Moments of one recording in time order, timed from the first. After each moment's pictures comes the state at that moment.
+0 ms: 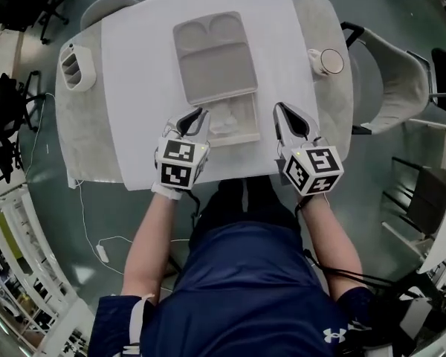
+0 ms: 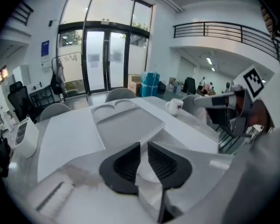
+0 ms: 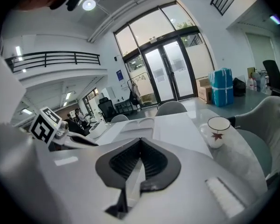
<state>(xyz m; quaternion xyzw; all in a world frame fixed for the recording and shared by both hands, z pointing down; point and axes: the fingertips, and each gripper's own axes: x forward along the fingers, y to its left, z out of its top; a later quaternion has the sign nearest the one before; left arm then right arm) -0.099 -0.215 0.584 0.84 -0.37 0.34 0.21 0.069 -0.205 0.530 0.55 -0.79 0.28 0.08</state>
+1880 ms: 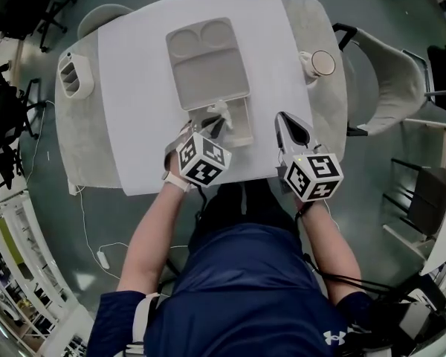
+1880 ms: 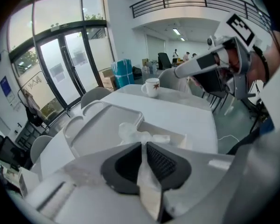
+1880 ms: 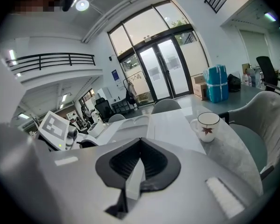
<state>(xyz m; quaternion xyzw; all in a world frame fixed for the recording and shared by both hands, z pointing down) -0.036 -0.193 0.624 0.85 -0.25 0.47 0.08 0.097 -0.186 0.536 0.56 -0.77 0.30 0.08</state>
